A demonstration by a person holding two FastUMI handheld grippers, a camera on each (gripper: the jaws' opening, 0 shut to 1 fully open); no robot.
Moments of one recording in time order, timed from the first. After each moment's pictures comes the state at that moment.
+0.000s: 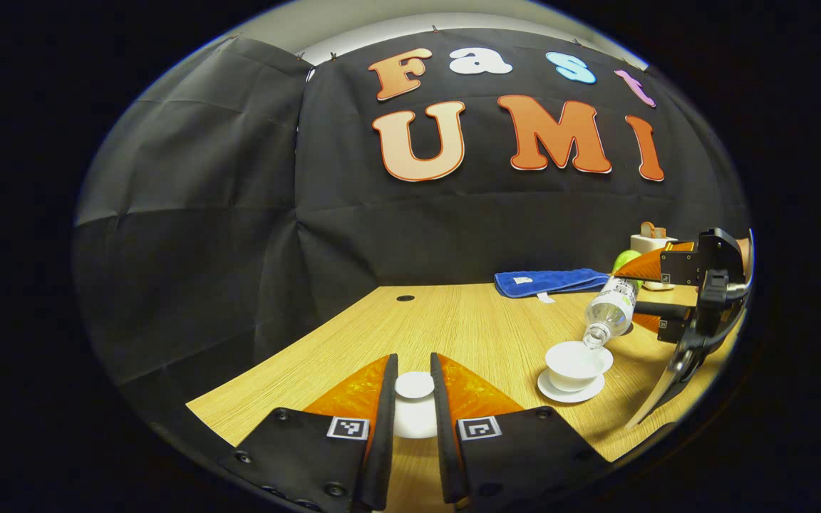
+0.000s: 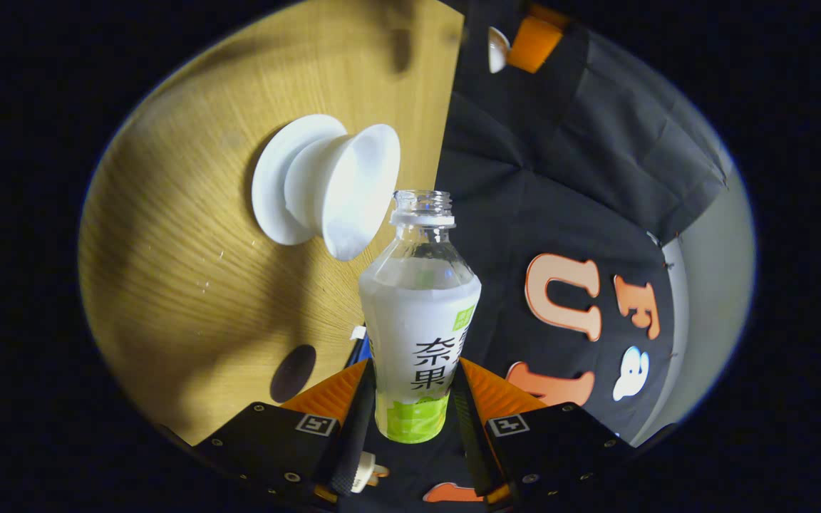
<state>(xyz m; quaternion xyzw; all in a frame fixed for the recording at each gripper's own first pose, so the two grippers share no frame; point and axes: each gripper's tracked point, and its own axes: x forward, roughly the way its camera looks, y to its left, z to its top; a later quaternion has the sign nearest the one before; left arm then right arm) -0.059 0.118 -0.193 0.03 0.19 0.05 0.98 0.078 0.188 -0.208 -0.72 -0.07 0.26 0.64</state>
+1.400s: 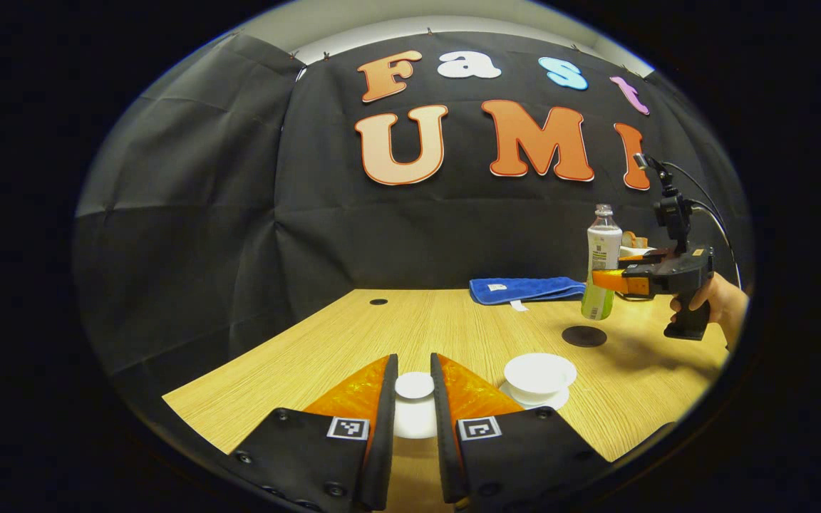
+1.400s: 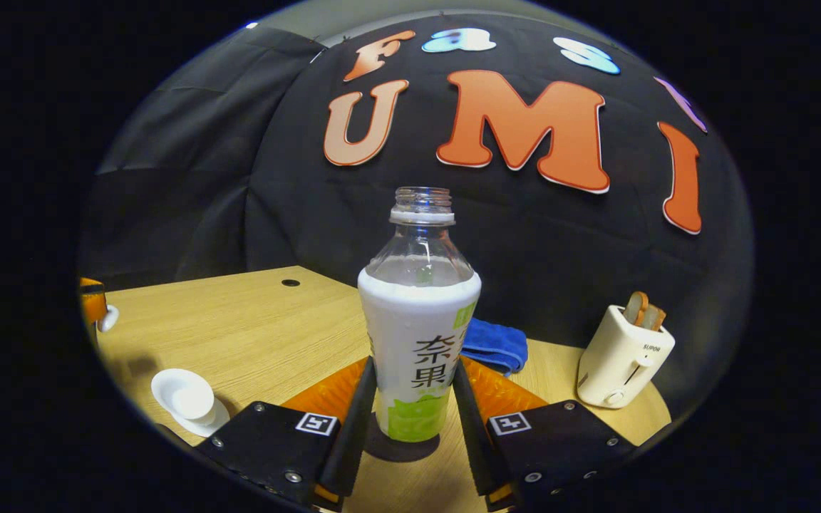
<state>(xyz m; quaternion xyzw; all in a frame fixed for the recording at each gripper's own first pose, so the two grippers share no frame) -0.051 0.077 -0.197 0.01 0.19 0.02 0.98 0.161 0.109 -0.212 -0.04 0.19 0.18 0.96</state>
